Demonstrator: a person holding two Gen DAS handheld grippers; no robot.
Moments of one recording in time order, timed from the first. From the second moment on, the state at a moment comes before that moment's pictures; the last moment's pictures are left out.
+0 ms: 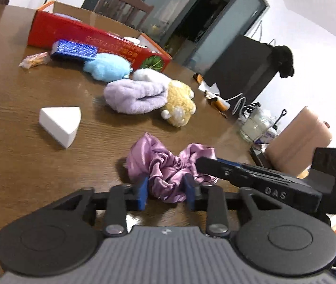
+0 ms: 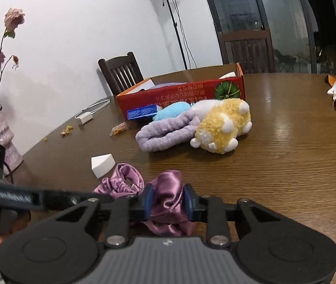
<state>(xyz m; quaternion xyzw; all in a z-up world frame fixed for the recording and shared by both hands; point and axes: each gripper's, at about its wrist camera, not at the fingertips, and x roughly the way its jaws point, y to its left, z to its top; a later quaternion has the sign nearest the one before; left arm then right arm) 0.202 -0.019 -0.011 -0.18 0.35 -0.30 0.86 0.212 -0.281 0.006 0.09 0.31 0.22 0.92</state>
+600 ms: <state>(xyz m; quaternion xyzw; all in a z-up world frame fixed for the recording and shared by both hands) 0.461 -0.029 0.104 -0.20 0.28 -0.30 0.89 0.449 -0.269 0.110 0.02 0.19 0.24 0.95</state>
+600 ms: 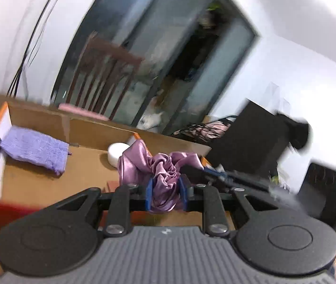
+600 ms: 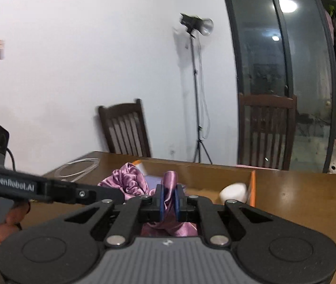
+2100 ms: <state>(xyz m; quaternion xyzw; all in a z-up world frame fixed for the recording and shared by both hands) 0.280 0.025 0.139 0.04 0.16 -0.12 0.98 0.367 -0.272 0.168 -0.03 0.15 0.19 0.97</state>
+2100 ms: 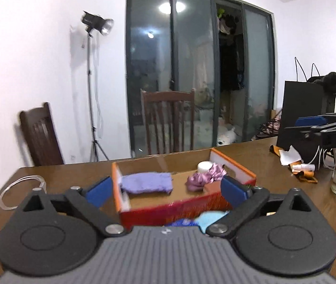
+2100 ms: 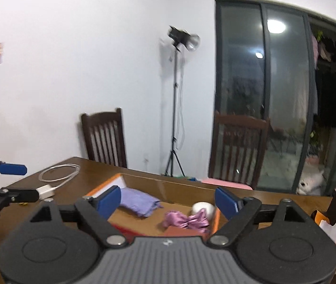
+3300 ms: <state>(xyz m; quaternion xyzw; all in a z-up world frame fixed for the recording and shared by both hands) 0.223 0.087 0.020 -0.03 0.28 -0.02 0.96 0.272 -0.146 0.008 -0.05 0.28 0.30 0.91</state>
